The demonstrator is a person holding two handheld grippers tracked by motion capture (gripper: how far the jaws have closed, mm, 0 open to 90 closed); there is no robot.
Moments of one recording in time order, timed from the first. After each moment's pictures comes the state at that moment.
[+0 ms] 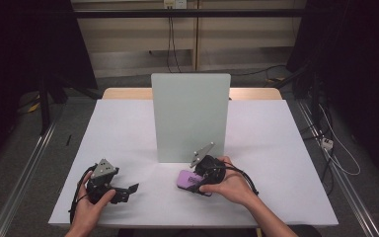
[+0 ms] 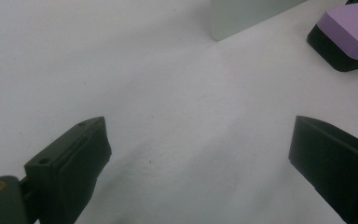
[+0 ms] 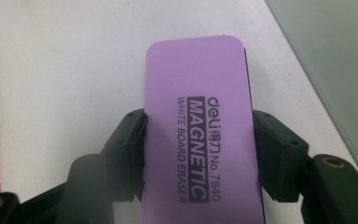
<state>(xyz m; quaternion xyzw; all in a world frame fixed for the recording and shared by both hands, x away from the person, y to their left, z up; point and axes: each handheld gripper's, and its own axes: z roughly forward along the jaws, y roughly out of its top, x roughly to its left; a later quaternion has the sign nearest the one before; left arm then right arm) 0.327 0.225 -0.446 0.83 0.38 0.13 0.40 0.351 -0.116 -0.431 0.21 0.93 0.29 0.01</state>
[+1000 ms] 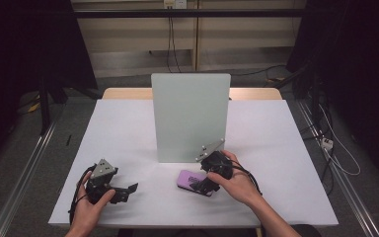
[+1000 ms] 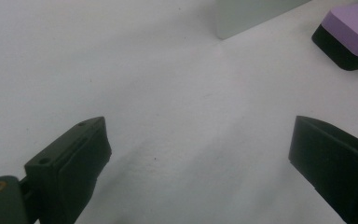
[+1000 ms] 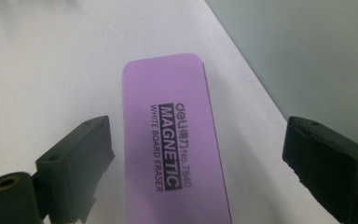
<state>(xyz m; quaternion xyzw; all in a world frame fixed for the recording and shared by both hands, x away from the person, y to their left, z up) 0.327 0.226 -0.447 0.82 0.38 0.14 0.40 0.349 -0.132 -0.420 0.27 0.91 0.32 0.05</state>
